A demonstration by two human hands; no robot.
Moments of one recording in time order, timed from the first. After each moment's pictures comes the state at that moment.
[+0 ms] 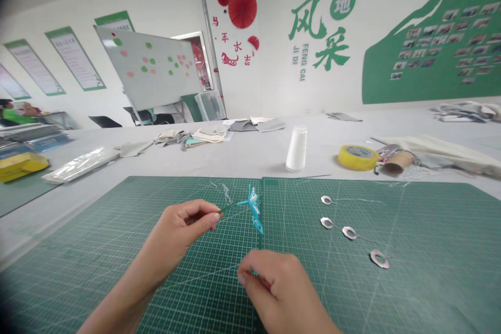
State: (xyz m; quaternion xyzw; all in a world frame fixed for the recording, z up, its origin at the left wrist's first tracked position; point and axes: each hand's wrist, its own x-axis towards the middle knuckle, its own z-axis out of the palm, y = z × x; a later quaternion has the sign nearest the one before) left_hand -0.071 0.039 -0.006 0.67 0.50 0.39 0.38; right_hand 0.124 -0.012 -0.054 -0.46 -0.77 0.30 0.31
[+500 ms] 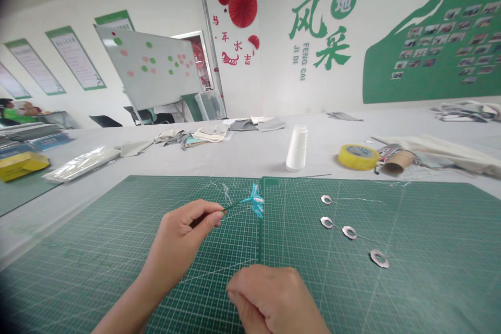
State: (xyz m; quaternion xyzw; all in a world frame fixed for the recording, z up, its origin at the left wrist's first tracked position) left_hand -0.063 0.031 -0.010 0.73 0.51 0.39 0.24; right_hand 0.123 -0.024 -0.048 -0.38 -0.83 0.26 0.32
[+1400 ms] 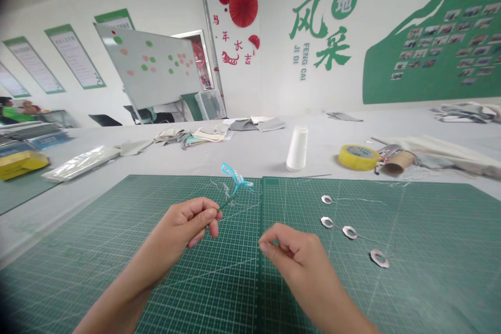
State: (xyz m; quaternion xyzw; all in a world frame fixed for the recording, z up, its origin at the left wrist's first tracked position) left_hand -0.071 0.038 0.002 0.63 0.48 0.35 0.50; right_hand 0.150 0.004 -0.047 -0.52 -0.71 0.32 0.35
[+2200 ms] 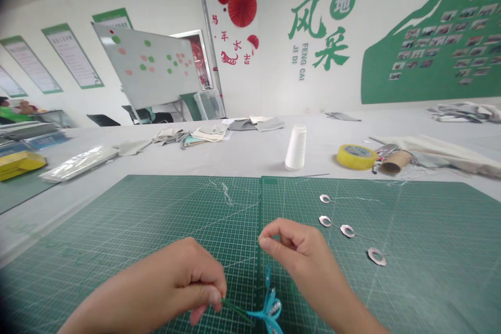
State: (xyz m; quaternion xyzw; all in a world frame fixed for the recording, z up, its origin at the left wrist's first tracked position) left_hand -0.078 0.010 0.016 0.83 0.36 0.06 0.43; right_hand 0.155 0.007 -0.040 -0.52 -0.67 0.36 0.39
